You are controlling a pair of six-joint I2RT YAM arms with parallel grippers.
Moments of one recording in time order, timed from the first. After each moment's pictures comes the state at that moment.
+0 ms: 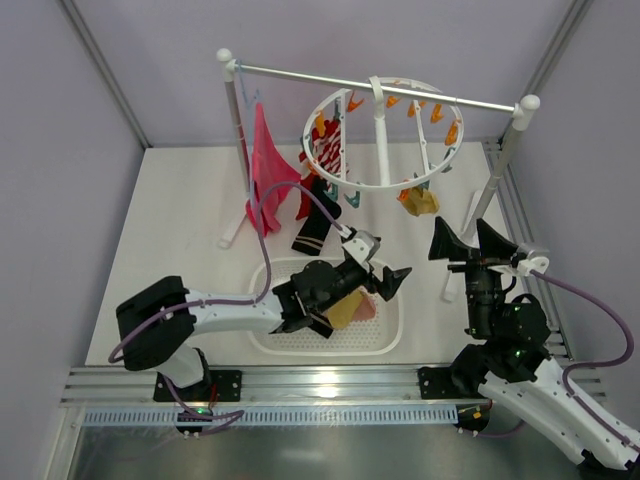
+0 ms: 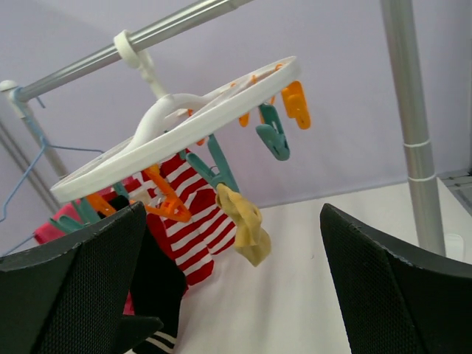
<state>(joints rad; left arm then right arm) -1.19 1.53 0.81 0.80 -0.25 -0.10 0.78 0.28 0.43 0.38 0.66 0.04</state>
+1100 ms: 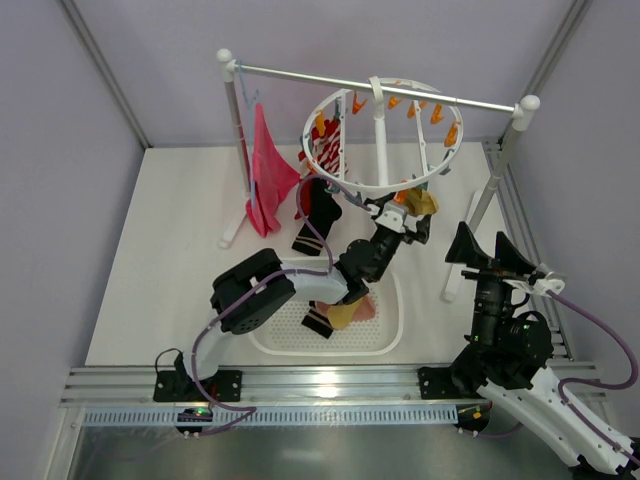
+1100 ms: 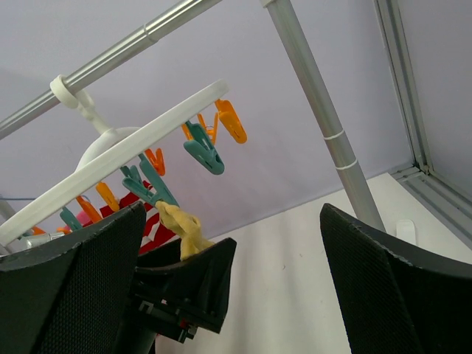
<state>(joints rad) -1.11 2.16 1.32 1.27 -0.49 0.10 0.77 0.15 0.30 0.52 0.85 -0.03</state>
